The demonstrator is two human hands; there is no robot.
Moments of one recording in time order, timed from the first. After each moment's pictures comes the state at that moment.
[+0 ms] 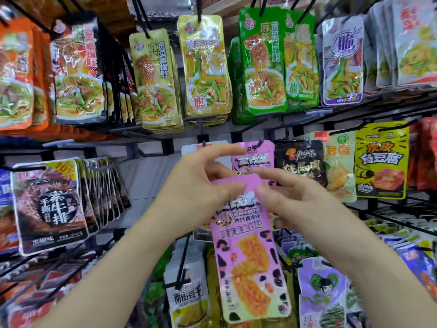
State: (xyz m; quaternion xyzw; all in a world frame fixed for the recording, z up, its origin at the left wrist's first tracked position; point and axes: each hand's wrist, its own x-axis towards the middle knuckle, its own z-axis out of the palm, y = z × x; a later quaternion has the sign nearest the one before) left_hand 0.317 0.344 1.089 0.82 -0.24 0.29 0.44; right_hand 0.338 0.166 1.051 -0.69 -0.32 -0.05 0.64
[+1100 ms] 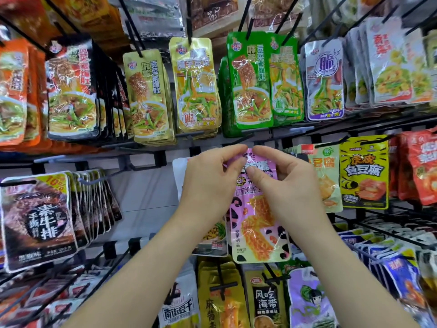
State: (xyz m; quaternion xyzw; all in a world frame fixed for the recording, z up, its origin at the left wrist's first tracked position) left_hand 0.349 0.306 1.098 0.78 -0.19 0.47 0.36; right_hand 0.366 0.180 1.072 -0.66 -0.25 -0.36 0.61
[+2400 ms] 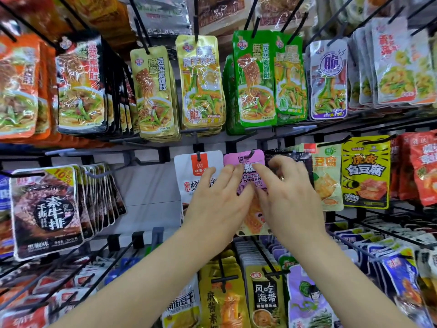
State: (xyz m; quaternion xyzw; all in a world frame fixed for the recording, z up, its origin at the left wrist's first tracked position) left_hand 0.365 0.320 1.054 0.85 -0.15 0.45 -0.21; right_hand 0.392 0.176 1.040 -0.79 -0.18 -0.56 0.15
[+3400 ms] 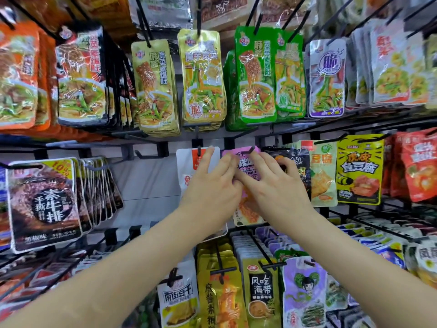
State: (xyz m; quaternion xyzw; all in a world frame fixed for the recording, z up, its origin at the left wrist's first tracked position) left_hand 0.370 0.329 1.067 0.83 -0.12 0.43 -0.35; right_hand 0.426 0.175 1.041 -0.80 -0.22 -0.55 -0.08
